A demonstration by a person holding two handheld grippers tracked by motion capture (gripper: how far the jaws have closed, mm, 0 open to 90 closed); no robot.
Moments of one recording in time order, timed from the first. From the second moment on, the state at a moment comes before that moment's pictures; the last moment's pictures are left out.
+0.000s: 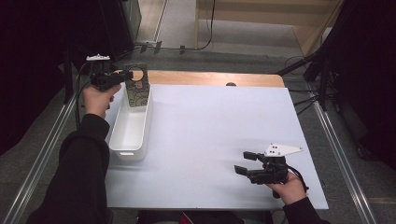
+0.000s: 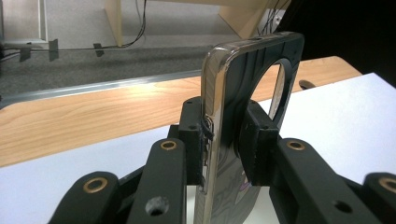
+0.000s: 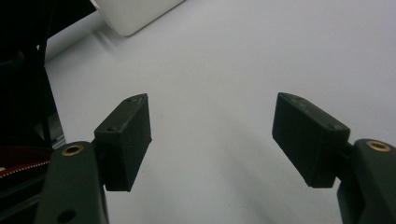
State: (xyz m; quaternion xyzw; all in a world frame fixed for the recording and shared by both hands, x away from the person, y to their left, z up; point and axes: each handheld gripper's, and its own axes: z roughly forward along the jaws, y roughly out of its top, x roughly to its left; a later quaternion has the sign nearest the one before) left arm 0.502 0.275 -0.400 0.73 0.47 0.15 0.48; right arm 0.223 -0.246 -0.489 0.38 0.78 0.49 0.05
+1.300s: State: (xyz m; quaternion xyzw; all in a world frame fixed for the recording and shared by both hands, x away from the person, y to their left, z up) left arm 0.513 0.284 -0.428 0.72 0.49 0.12 0.48; right arm 0.225 -0.247 -0.491 0.39 0.78 0.49 0.04
